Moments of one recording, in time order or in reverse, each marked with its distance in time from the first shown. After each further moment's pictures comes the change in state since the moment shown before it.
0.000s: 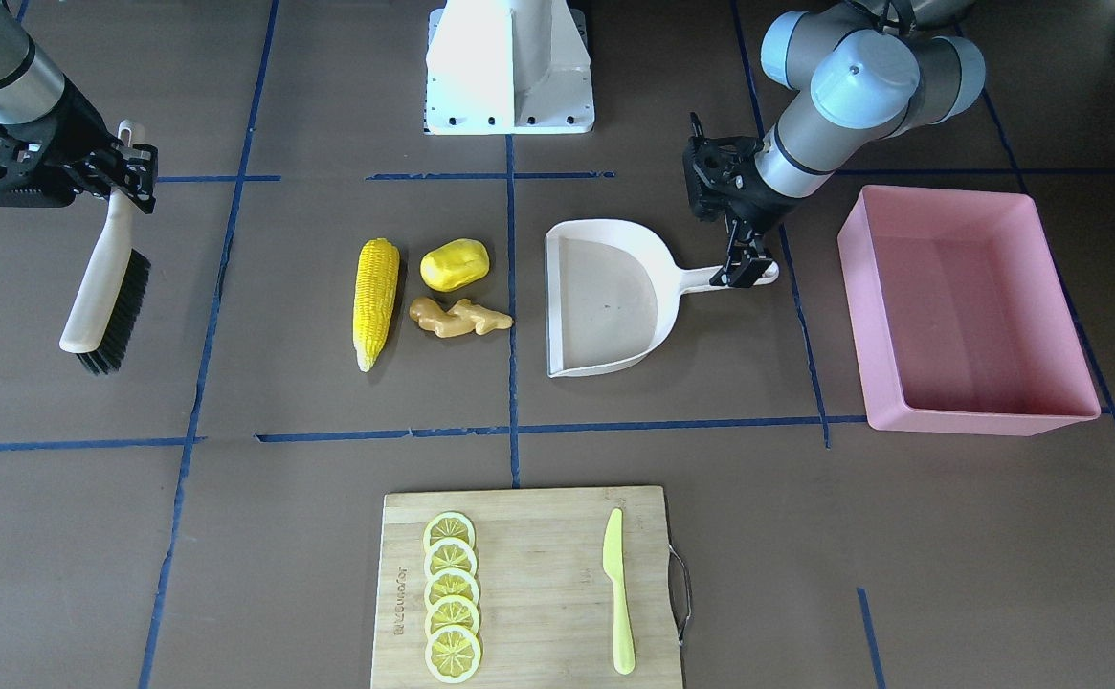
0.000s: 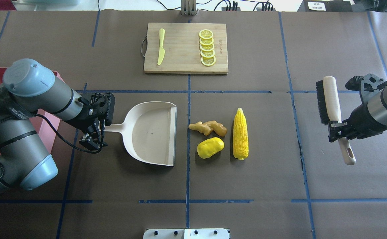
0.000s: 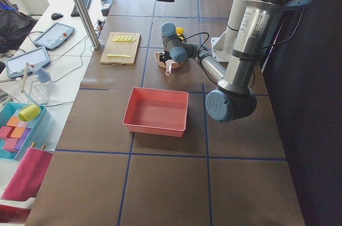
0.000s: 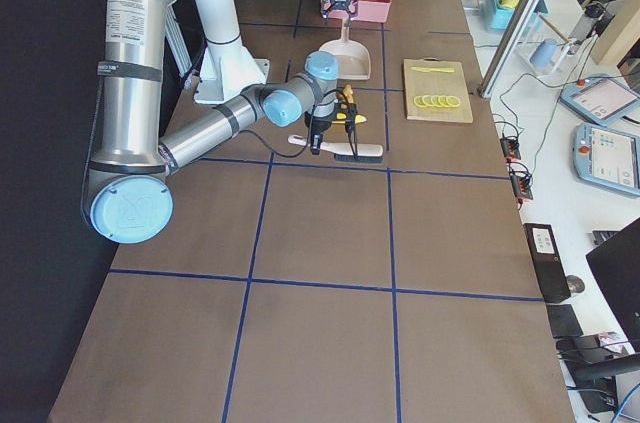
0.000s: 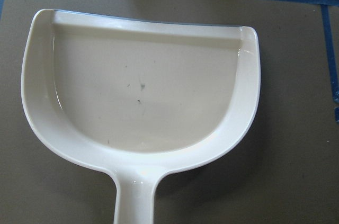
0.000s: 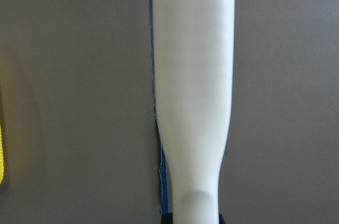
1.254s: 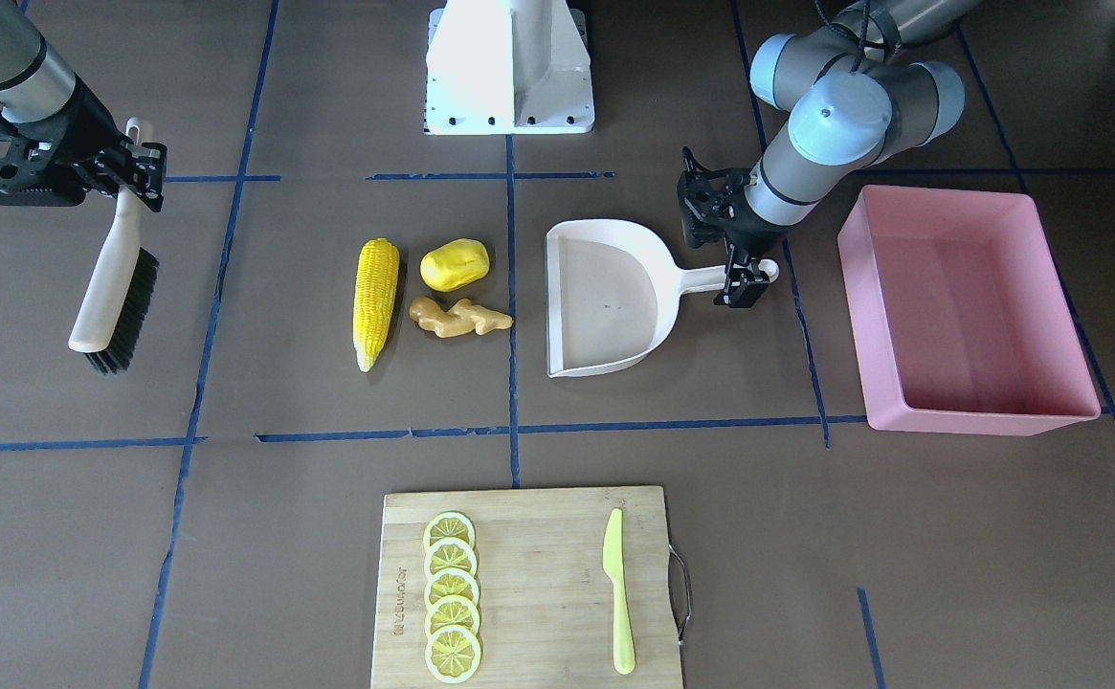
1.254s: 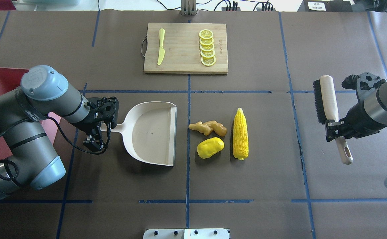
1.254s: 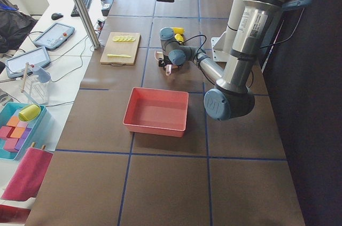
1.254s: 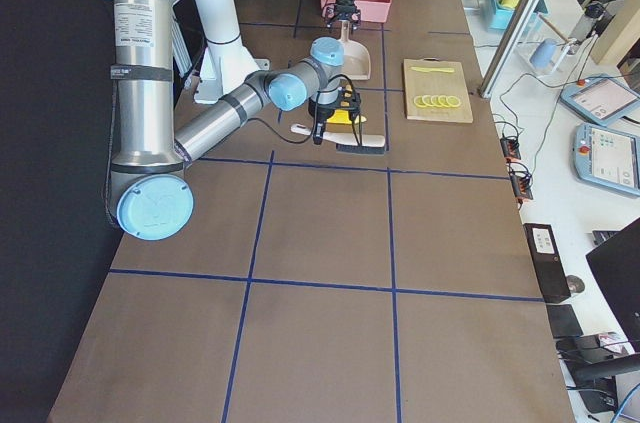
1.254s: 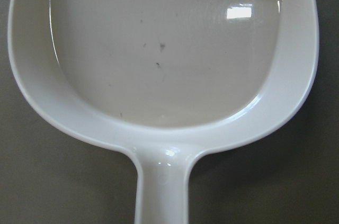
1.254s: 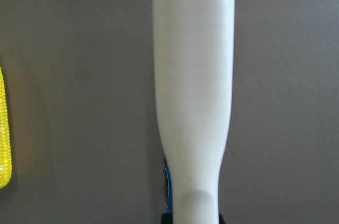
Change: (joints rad) left arm 0.025 -0.016 0.062 0.038 0.036 0.008; right arm -0.004 0.017 0.003 -0.022 0.002 0.000
